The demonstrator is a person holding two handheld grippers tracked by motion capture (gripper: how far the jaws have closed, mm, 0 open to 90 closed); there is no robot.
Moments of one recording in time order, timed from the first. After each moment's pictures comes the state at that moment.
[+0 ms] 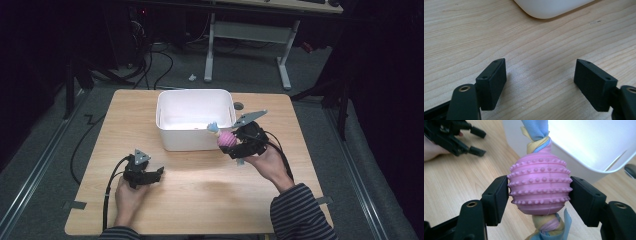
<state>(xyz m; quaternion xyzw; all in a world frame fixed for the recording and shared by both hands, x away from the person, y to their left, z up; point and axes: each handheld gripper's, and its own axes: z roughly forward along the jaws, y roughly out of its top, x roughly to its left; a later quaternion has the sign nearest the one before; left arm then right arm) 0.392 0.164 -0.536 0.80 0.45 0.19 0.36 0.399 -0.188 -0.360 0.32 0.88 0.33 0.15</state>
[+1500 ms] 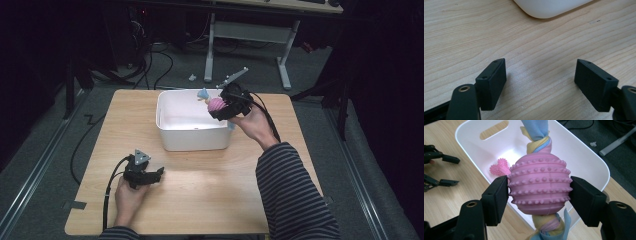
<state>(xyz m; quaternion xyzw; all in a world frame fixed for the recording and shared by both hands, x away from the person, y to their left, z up) 0.392 0.164 -0.536 0.80 0.45 0.19 0.36 0.489 -0.152 -0.320 0.32 0.89 0.29 0.17</state>
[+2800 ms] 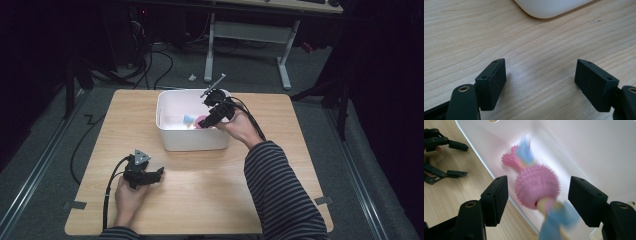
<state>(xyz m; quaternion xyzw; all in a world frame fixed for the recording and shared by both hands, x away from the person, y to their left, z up) 0.392 0.164 -0.536 0.80 0.45 0.19 0.36 0.508 -0.118 -0.355 0.31 0.91 0.24 0.09</state>
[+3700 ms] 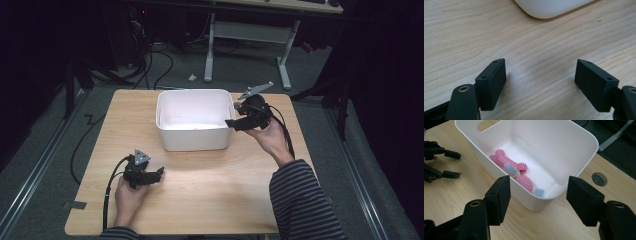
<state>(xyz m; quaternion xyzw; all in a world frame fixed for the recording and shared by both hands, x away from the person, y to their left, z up) 0.392 0.164 -0.536 0.80 0.45 0.19 0.36 0.452 -0.204 -0.333 0.36 0.86 0.33 0.17</state>
